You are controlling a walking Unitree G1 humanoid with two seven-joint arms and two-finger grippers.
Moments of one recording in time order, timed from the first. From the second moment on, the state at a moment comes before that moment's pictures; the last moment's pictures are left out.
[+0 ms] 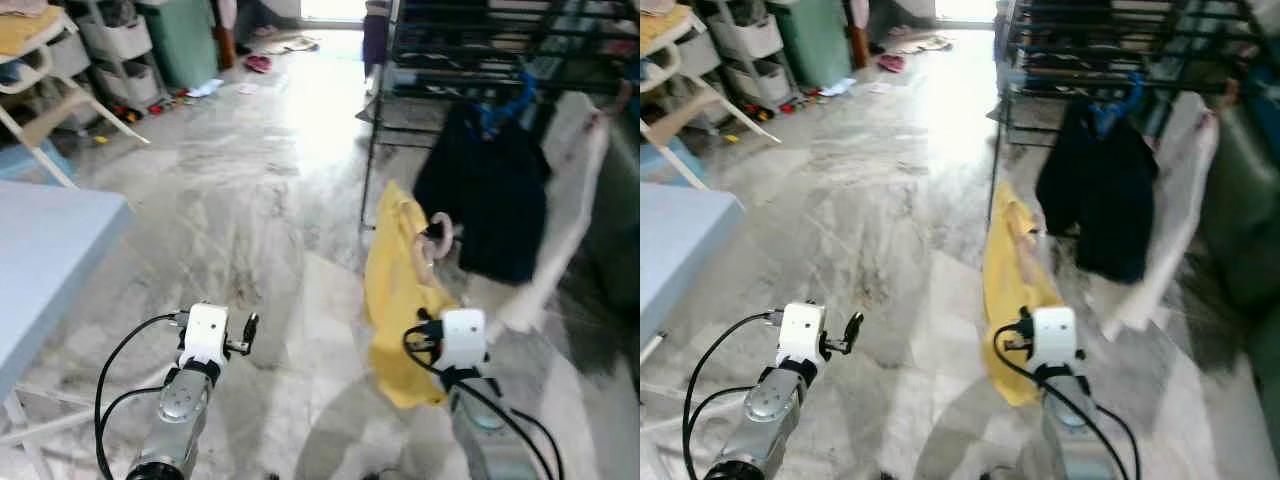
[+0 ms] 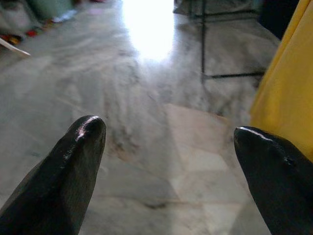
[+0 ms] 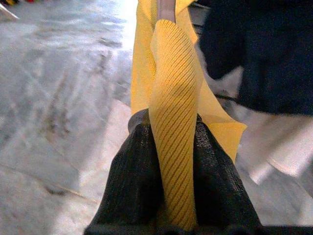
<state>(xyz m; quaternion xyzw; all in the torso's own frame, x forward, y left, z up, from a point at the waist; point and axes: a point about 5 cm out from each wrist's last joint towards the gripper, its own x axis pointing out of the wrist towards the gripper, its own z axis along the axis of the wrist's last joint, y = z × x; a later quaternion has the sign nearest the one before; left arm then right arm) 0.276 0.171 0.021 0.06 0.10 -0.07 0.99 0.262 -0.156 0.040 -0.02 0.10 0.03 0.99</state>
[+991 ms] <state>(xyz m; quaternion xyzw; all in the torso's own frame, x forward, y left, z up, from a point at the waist) 0.278 0.155 0.025 0.04 0.09 -0.10 0.99 0.269 -0.137 0.043 -0.04 0.09 0.09 0.99</state>
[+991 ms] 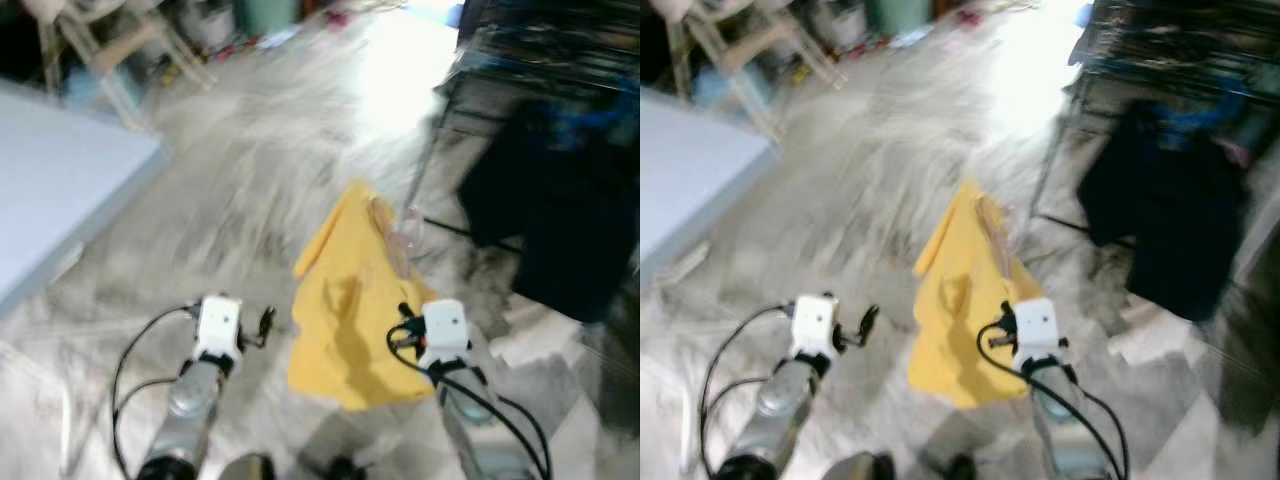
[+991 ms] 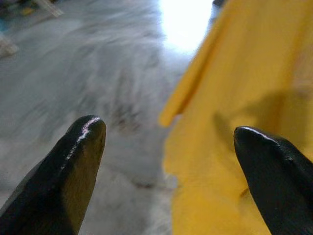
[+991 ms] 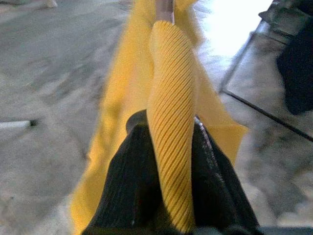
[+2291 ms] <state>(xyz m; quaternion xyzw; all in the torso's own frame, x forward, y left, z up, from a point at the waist) 0.275 0.160 0.020 0.04 0.10 -0.07 0.99 0.263 -0.131 0.035 -0.04 0.10 0.11 0.99</state>
